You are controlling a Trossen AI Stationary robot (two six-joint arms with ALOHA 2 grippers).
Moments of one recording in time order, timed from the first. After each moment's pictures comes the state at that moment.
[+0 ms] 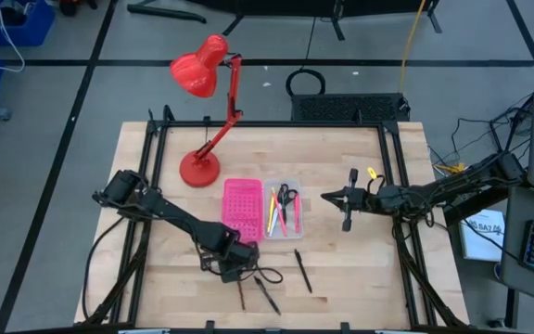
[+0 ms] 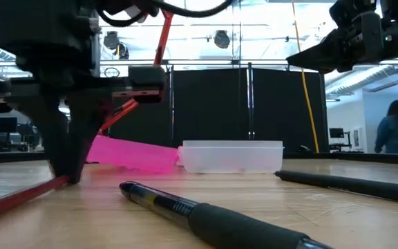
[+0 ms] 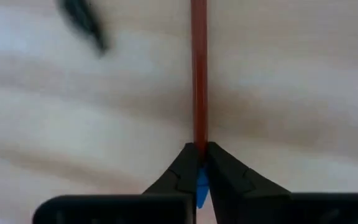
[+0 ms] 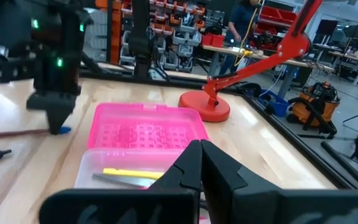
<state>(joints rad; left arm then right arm) -0.40 1.89 1.18 -0.62 0.08 0.99 0.22 0.85 0.17 0.57 0.42 -0.12</state>
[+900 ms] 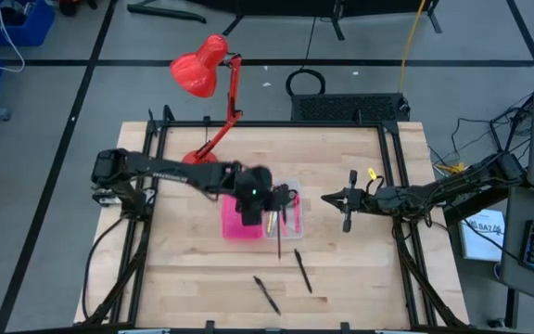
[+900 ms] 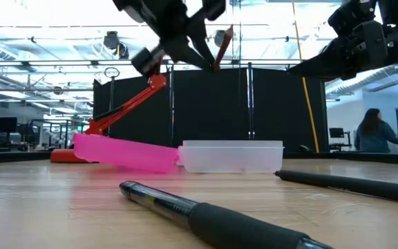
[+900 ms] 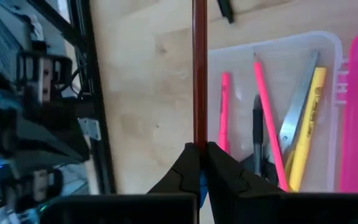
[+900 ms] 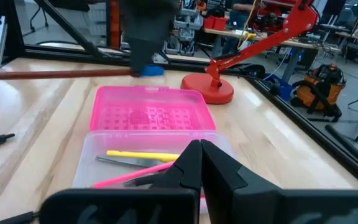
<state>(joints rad) 0.00 1.73 1.33 -0.40 0.16 1.64 0.22 0.85 0.16 0.51 0.42 -0.06</state>
